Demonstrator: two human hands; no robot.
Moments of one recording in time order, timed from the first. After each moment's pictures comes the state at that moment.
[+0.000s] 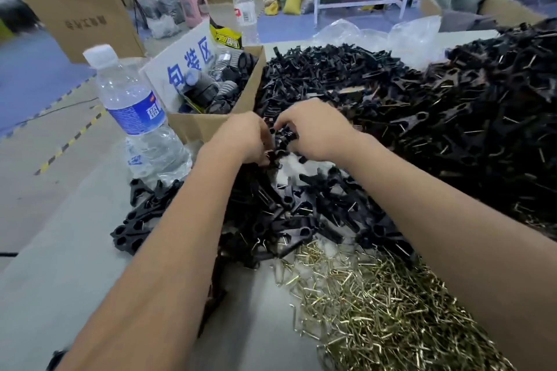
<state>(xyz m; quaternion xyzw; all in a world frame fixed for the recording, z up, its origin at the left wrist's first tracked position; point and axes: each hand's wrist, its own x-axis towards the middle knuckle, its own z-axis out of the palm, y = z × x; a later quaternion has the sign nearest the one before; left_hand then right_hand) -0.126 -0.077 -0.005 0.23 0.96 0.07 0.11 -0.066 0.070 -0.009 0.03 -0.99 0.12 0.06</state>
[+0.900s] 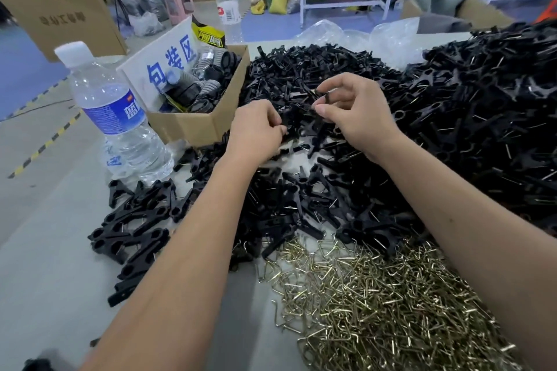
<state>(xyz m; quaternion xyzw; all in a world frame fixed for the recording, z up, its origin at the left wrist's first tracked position) -0.108 -0.039 -0.028 0.21 0.91 0.37 -0.04 -0.023 0.136 -0.021 -0.07 -0.83 0.49 0.26</state>
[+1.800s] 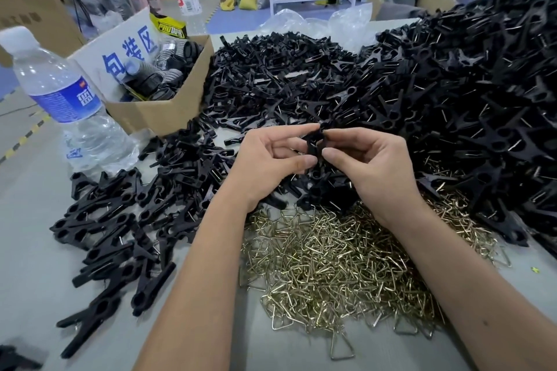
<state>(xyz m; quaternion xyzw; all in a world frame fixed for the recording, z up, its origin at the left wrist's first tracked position) -0.001 -0.032 -0.057 0.34 0.64 0.66 0.21 0.118 0.122 -0.069 -0.06 -0.70 0.65 0.30</state>
